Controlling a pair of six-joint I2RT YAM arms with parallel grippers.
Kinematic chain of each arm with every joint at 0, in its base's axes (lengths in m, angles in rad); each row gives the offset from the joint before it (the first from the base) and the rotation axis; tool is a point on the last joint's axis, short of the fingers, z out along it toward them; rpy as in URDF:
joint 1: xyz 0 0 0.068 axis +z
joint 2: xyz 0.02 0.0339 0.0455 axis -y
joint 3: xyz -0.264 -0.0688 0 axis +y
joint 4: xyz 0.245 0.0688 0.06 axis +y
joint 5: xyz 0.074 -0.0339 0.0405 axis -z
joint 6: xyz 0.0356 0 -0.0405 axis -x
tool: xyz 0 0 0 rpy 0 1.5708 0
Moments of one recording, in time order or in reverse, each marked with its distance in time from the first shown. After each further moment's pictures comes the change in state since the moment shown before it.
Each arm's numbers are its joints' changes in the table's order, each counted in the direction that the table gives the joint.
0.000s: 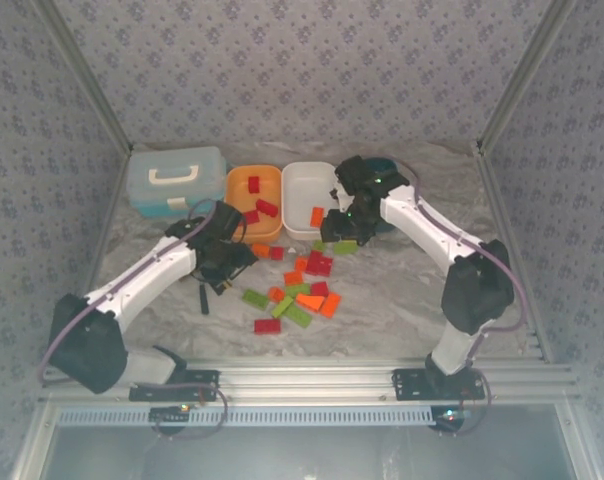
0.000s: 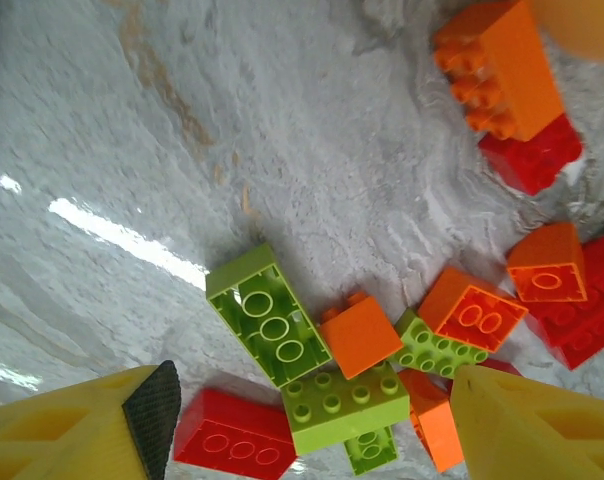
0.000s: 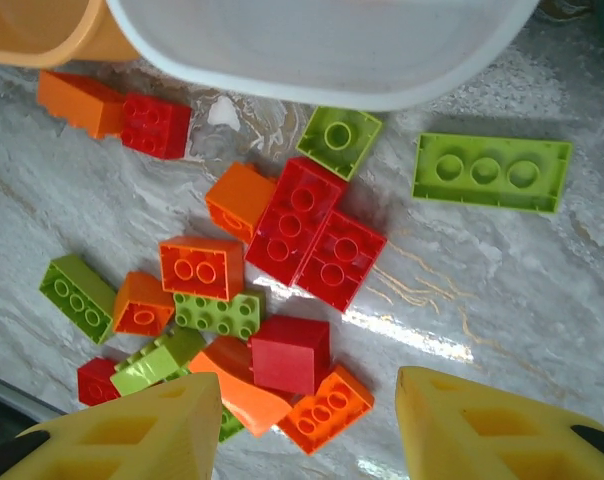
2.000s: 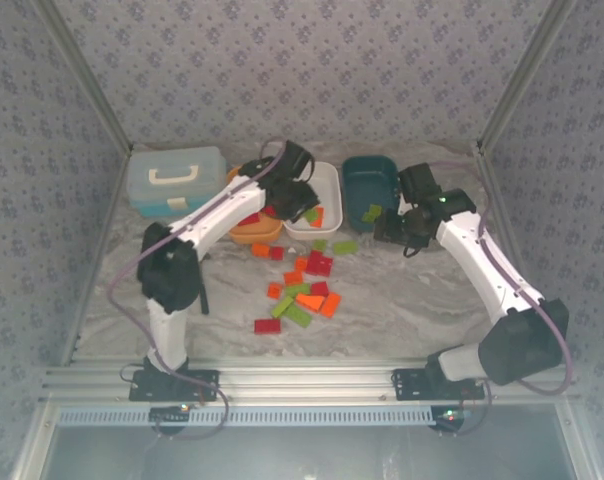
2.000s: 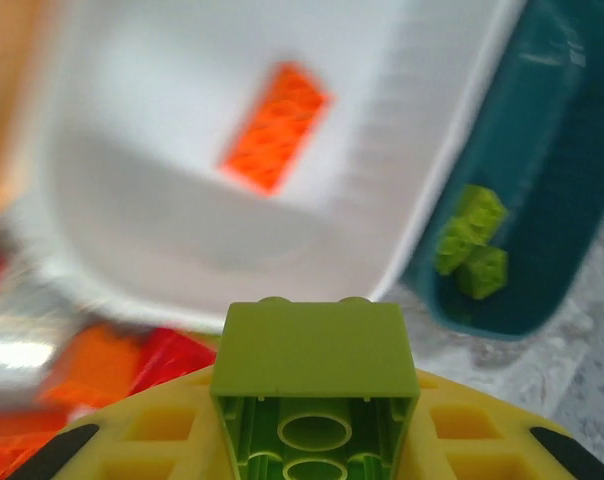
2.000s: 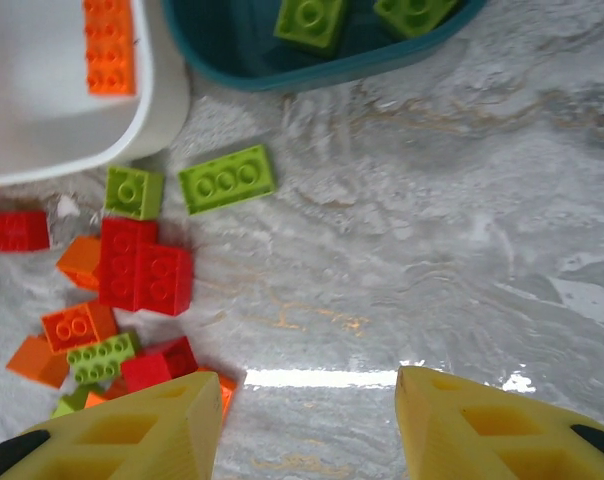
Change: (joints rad) left arm -0.130 -0.657 -0.874 -0.077 0.027 -0.097; right arm -0.245 0.333 0.233 -0.002 0.157 -0.100
